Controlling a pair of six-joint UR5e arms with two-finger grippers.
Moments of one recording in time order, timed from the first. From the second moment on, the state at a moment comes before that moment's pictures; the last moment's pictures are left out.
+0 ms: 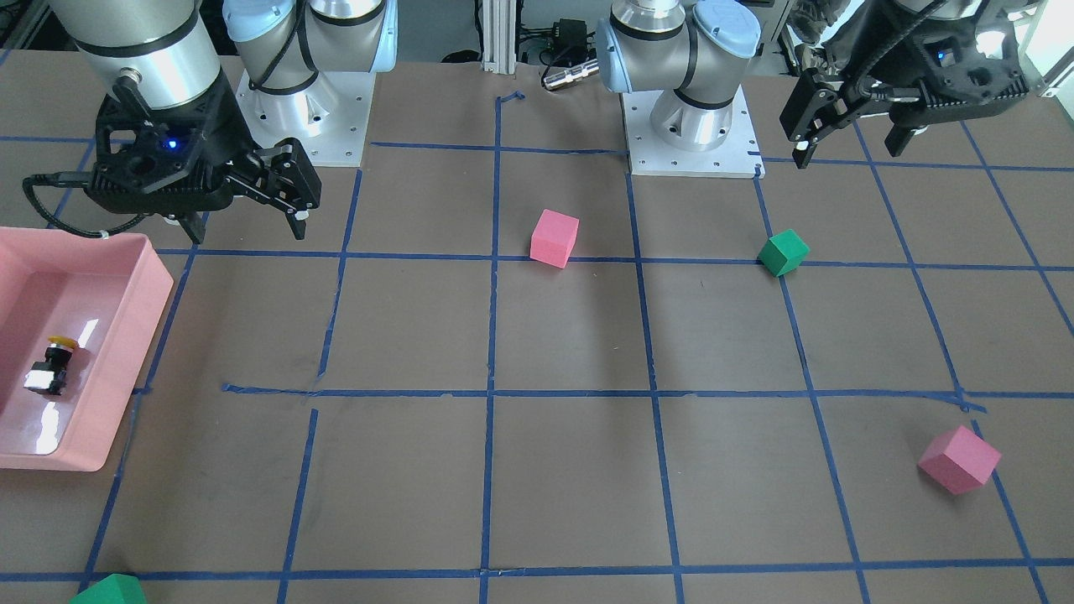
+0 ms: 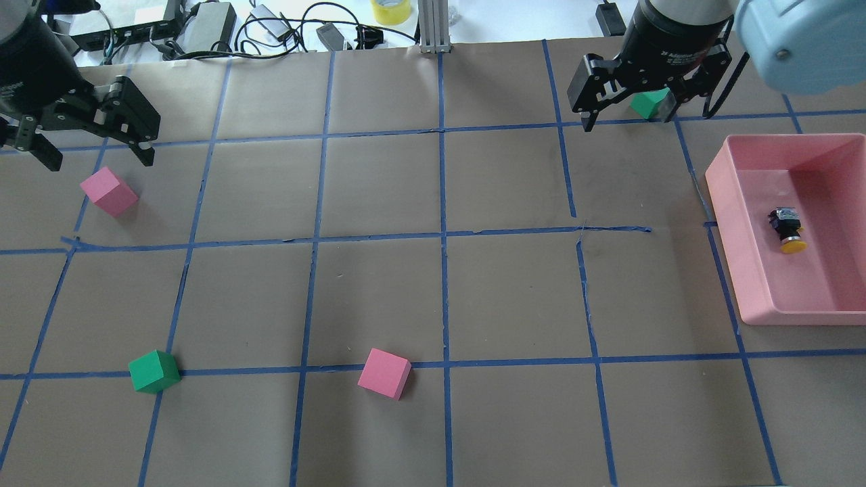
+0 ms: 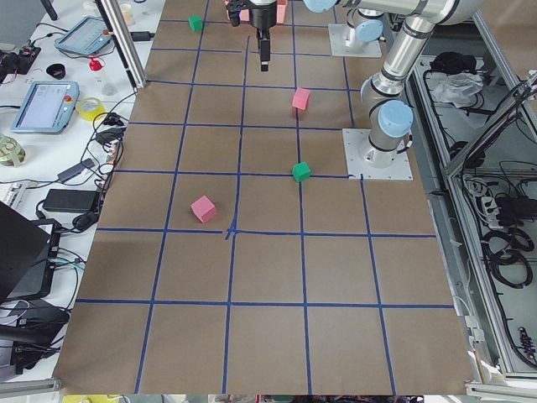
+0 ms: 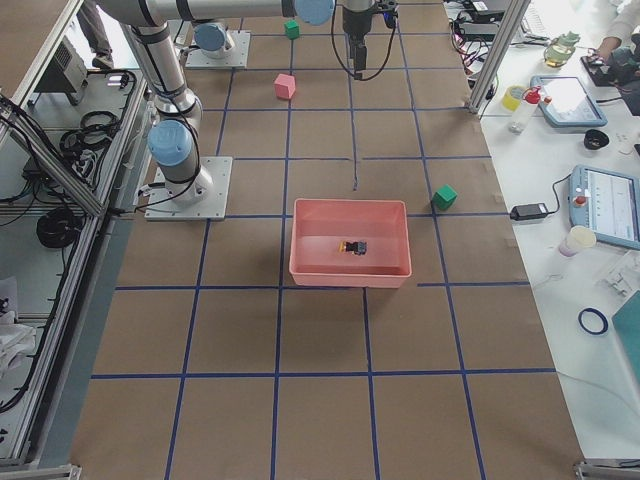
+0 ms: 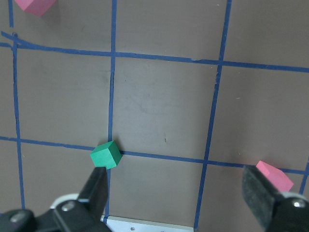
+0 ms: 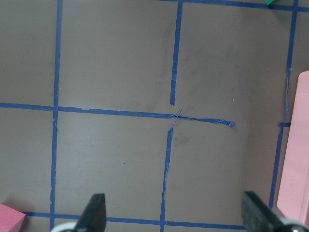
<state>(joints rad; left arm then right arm) -1.43 -1.49 -1.47 -1.75 1.71 0.04 1.60 -1.52 1.49 -1.61 -1.57 -0.05</state>
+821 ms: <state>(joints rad) -1.43 -1.50 -1.46 -1.75 1.72 0.04 1.60 -1.52 1.49 -1.61 -1.58 -0.05</state>
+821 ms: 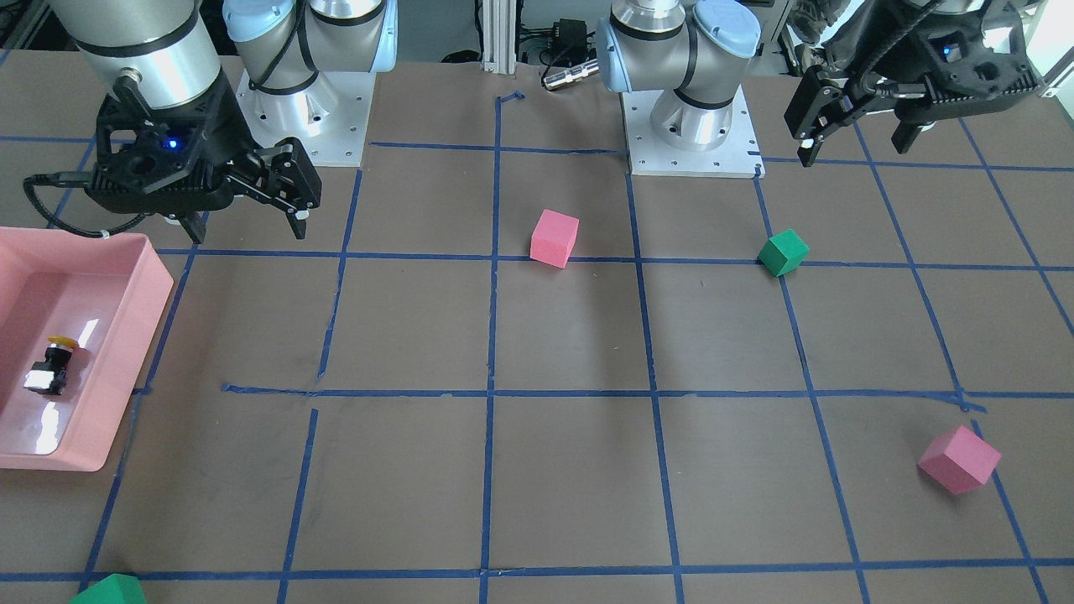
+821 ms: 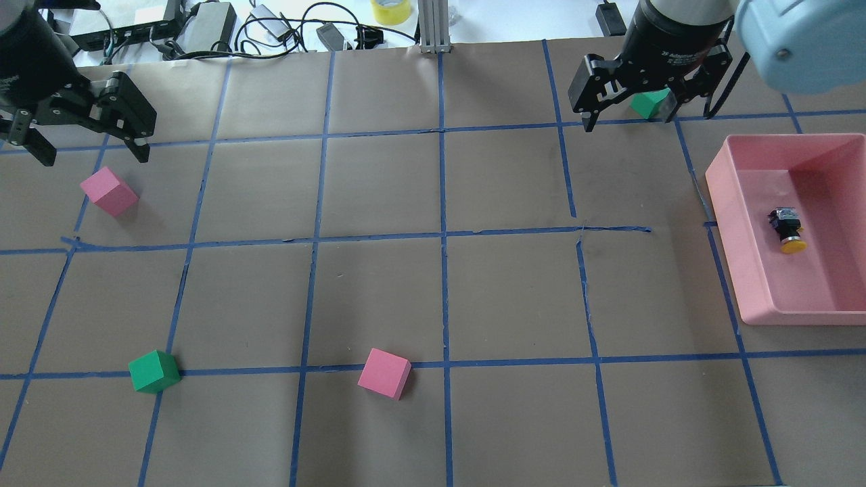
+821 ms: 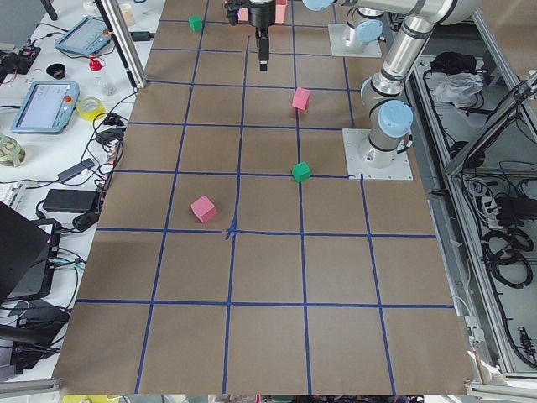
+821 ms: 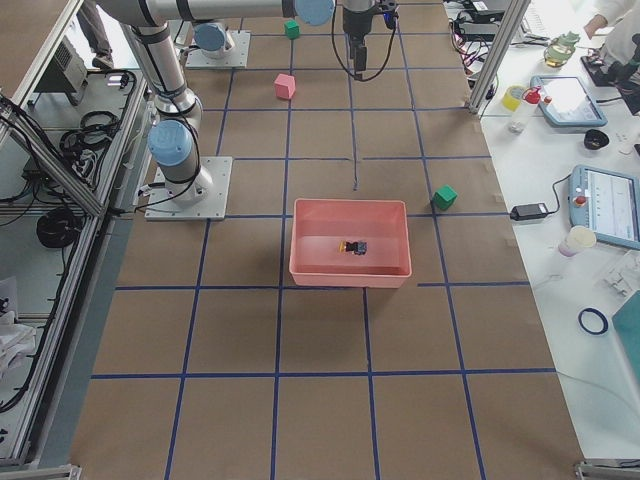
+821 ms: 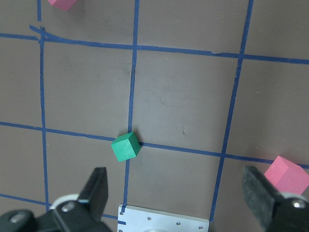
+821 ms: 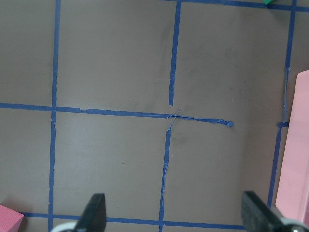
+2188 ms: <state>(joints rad) -1.45 -1.50 -1.45 -1.75 1.66 0.05 1.07 -1.33 1.68 -1.97 -1.57 -0.47</state>
